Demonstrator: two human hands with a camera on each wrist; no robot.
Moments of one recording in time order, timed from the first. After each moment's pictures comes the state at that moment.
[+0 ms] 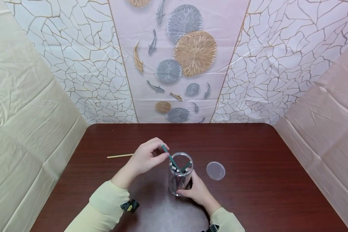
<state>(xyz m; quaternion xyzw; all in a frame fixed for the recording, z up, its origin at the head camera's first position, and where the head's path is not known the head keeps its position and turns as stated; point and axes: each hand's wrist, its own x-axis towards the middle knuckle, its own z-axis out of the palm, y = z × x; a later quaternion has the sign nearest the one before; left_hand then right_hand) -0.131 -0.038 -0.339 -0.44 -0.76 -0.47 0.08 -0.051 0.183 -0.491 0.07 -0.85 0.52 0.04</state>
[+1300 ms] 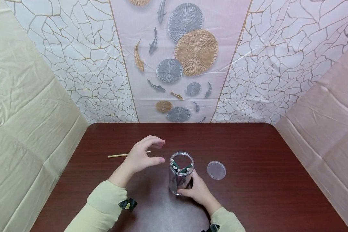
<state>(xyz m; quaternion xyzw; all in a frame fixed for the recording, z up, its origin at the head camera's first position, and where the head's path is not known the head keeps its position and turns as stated) -0.139 -0.056 -0.347 -0.41 -0.76 -0.50 0.06 -0.052 0.184 -0.494 0.06 -0.86 0.50 0.05</state>
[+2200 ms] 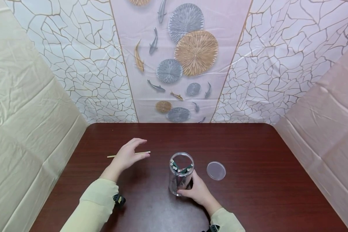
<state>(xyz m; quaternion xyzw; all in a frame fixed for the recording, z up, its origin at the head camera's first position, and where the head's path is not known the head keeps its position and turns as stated) -0.182 -0.100 -0.404 -0.29 -0.89 -0.34 0.05 -0.052 0.184 -0.495 0.07 -0.85 0.52 0.05</state>
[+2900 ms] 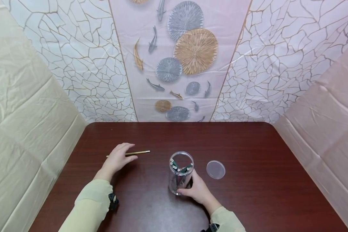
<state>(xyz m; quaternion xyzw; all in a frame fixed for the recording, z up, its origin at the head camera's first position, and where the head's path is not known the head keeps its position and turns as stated) -0.199 -0.138 -0.446 -0.25 -0.93 -0.26 0.03 -0.053 0.184 -0.494 0.07 -0.86 0.51 0.05</state>
